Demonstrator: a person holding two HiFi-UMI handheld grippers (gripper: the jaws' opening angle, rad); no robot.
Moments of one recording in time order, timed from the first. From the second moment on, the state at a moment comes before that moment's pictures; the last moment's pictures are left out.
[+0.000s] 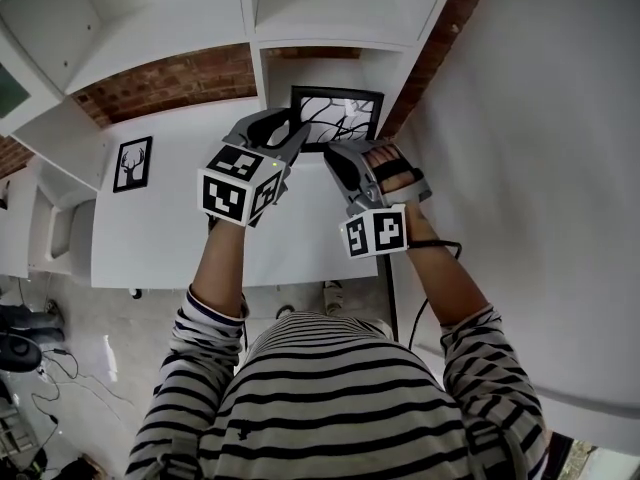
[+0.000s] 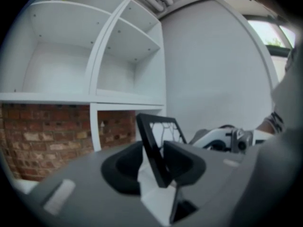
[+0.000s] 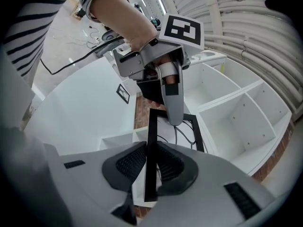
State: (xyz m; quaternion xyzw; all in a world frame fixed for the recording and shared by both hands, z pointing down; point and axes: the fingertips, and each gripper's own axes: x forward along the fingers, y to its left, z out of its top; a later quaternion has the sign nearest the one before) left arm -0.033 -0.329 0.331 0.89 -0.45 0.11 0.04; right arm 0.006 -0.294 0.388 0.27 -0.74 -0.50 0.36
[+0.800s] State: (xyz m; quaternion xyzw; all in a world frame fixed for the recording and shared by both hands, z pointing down) left arm -0.034 -0.381 0.346 0.87 -0.47 0.15 0.05; right arm -0.014 -0.345 0.419 0.28 -0.80 -0.43 0.32
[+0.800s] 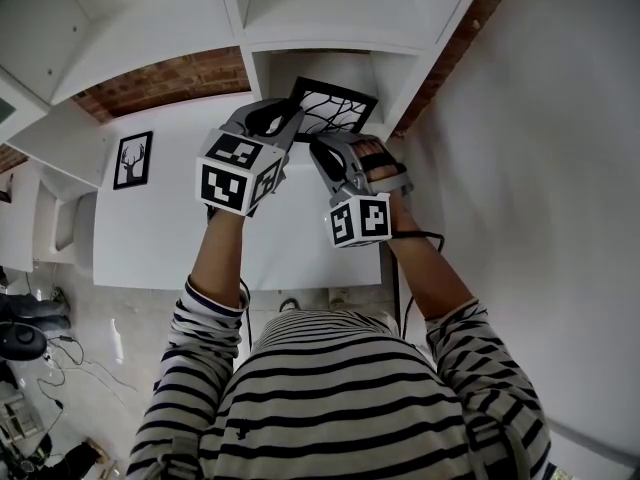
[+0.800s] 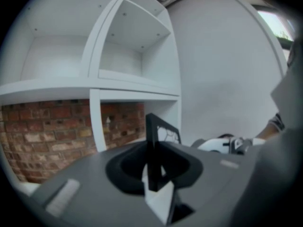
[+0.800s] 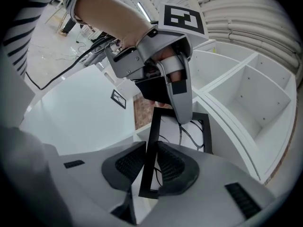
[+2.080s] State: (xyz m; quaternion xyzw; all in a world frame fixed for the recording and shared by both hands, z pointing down) left arm -0.025 -0.382 0.356 0.88 -0.45 0.14 0.02; right arm 0.011 -0.407 0.360 0.24 -0.82 -0.38 0.37
